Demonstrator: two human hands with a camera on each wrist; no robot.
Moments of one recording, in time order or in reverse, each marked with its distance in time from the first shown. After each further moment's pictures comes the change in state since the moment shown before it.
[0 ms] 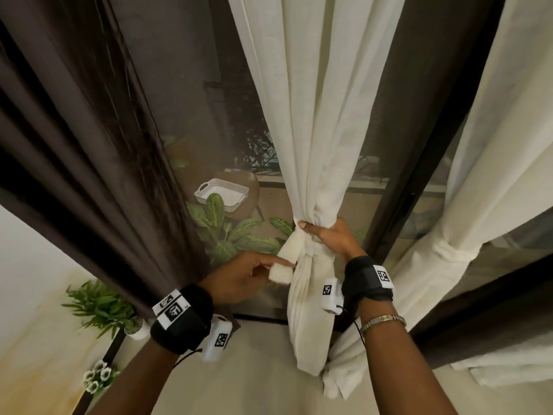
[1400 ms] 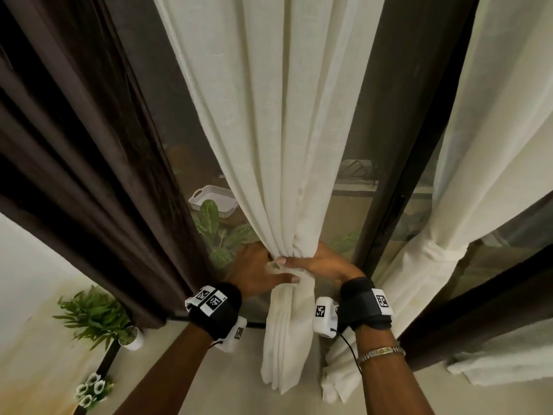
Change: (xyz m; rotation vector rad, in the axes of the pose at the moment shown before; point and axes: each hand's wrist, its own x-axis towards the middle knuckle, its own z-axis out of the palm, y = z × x) left_hand 0.059 -0.032 0.028 0.429 0.307 -0.050; right_hand -0.041 0.009 0.006 -0.165 -0.401 -0.036
